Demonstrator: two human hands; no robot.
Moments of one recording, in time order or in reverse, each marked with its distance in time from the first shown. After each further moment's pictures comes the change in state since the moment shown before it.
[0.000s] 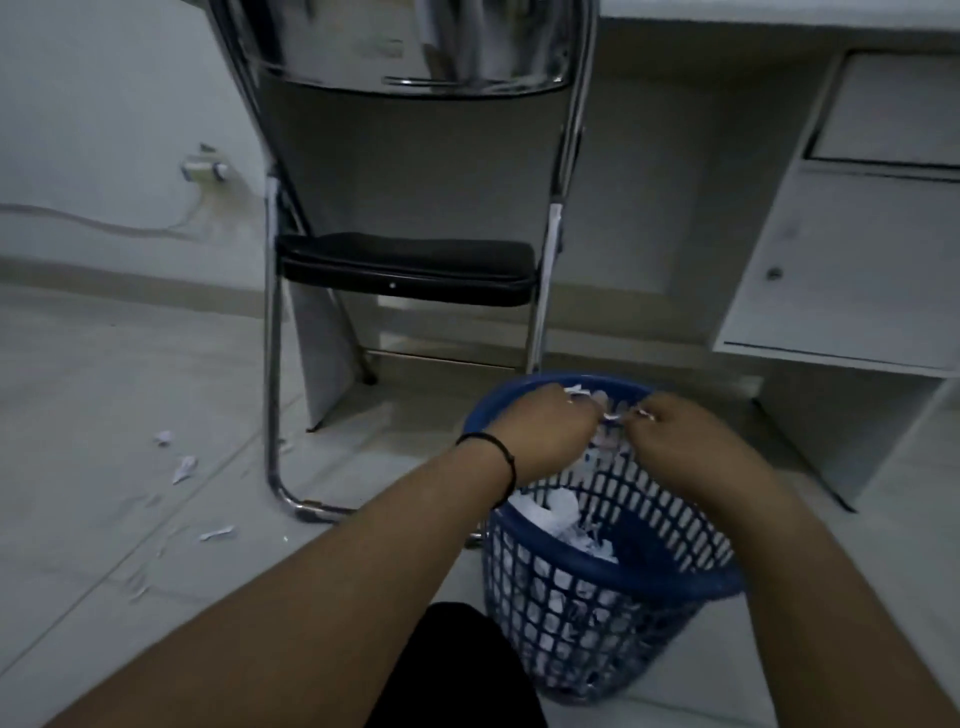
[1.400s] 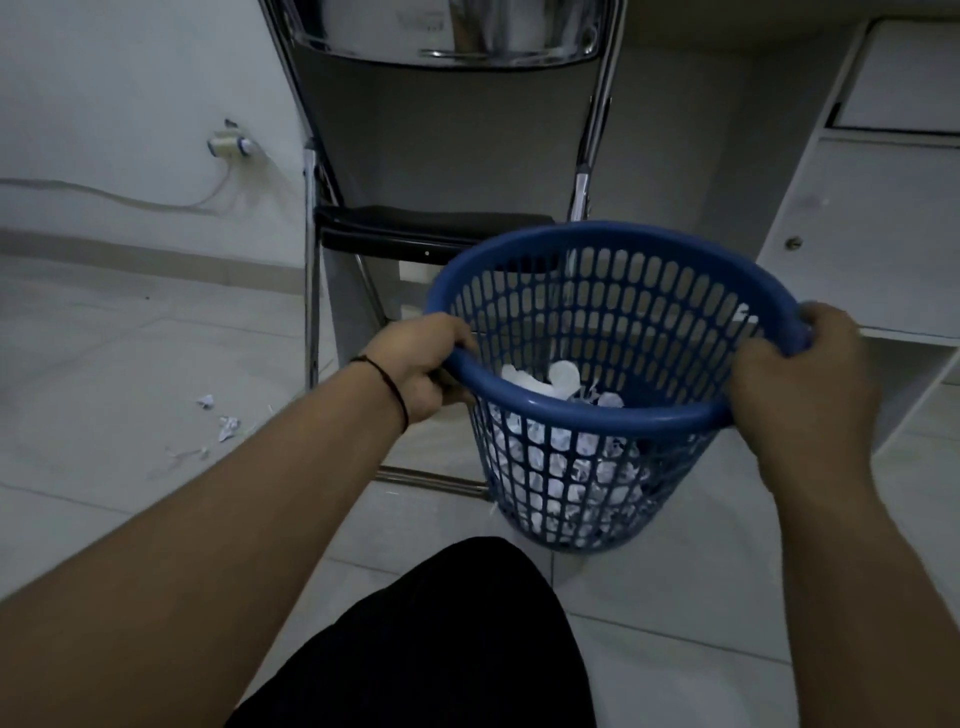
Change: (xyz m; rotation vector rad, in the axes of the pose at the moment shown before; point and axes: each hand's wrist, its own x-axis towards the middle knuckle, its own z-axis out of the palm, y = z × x) left_hand -0.065 -0.038 -0.080 -0.870 0.470 -0.429; right_hand -0.063 -0.009 -0.013 0.493 0.760 -0.031
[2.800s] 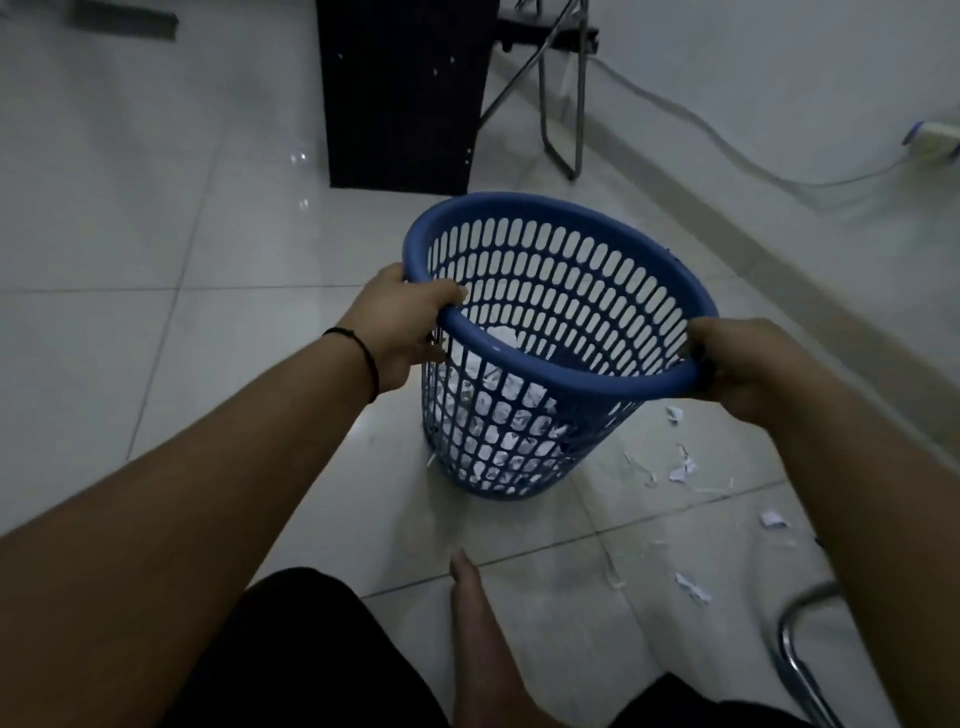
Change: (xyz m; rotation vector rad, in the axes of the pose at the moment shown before) left_hand -0.010 0.020 -0.556 -0.208 0.978 0.179; right_hand -0.280 -0.285 0.536 0.090 -1.547 0.207
